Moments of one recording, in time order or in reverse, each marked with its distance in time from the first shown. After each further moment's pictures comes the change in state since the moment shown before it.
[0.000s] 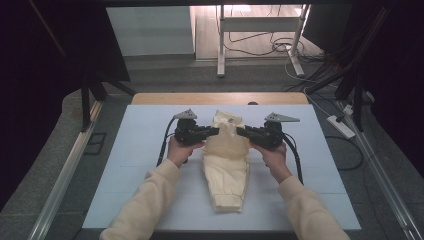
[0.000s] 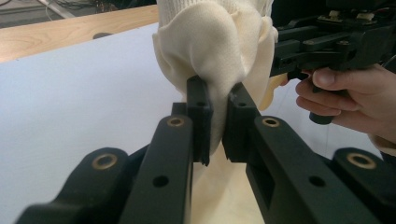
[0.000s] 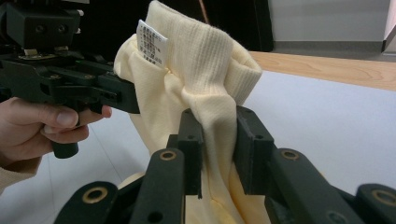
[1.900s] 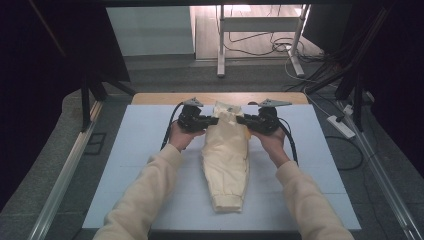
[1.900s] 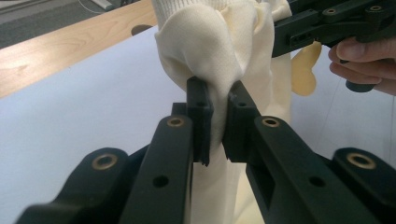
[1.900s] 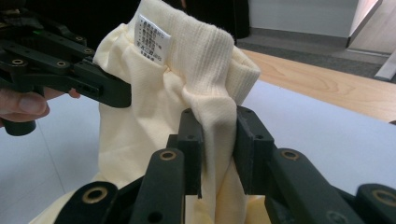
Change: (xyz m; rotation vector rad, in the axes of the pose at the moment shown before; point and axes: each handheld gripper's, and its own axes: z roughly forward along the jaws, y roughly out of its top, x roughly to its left) left arm 0.025 0.033 0.017 0.131 0.116 0.058; right arm -0.026 0.032 0.027 0.099 -0.101 -0.078
